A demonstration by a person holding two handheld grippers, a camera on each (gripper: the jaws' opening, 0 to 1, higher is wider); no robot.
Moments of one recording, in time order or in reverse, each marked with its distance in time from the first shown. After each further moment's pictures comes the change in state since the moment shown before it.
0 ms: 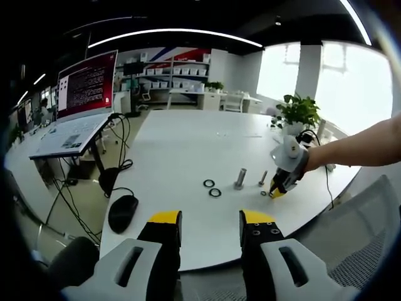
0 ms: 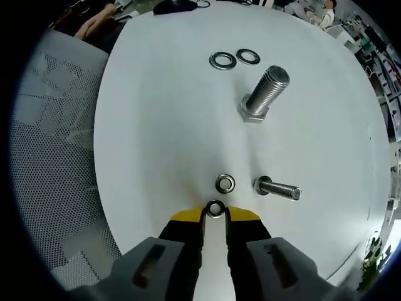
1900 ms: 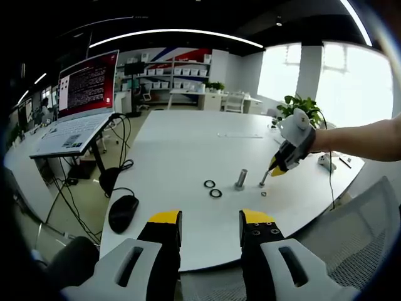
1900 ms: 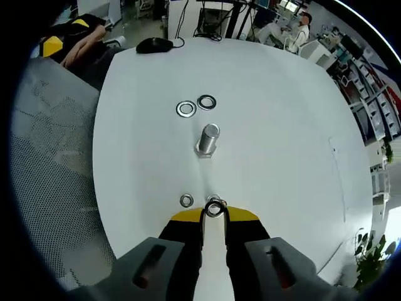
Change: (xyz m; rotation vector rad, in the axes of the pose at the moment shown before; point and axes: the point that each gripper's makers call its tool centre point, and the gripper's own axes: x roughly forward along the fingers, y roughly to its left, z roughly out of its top) left arm 0.000 0.001 0.001 -0.005 -0.005 0.004; right arm -0.056 -0.049 0.029 0.078 -0.181 -0.152
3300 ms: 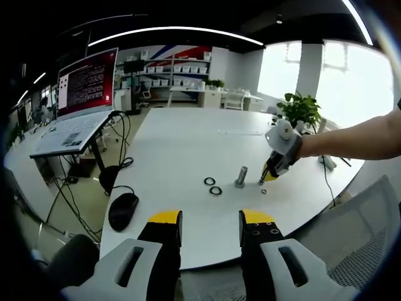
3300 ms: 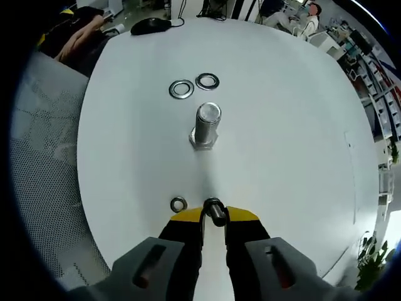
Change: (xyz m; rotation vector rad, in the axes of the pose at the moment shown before) left arm 0.001 0.000 -0.003 0.001 0.021 0.000; right arm 0.047 0.001 -0.013 0.005 0.095 0.057
